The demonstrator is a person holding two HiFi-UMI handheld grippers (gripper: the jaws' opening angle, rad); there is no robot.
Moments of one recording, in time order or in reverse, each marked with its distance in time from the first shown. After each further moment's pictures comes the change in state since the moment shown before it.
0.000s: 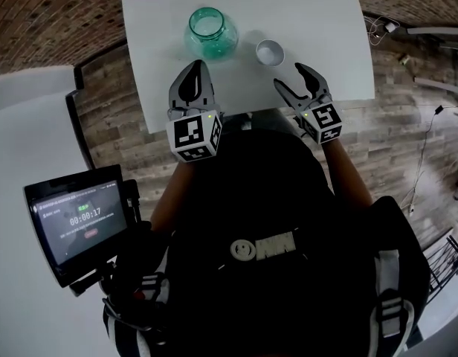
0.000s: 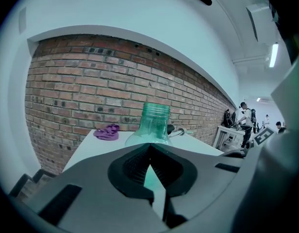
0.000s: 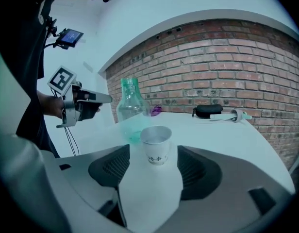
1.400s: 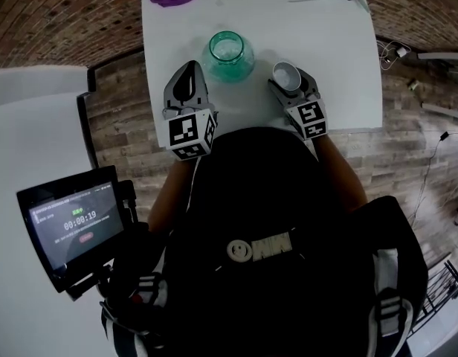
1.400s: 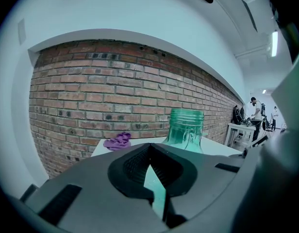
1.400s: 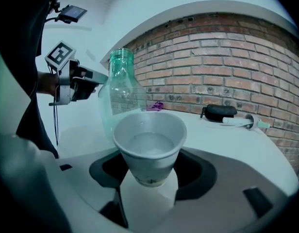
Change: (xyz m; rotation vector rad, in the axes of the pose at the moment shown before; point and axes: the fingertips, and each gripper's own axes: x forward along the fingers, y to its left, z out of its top) left arm 0.020 0.037 0.024 0.066 -0.056 0.083; right arm 0.071 -0.018 -0.004 -0.110 0.008 -0.011
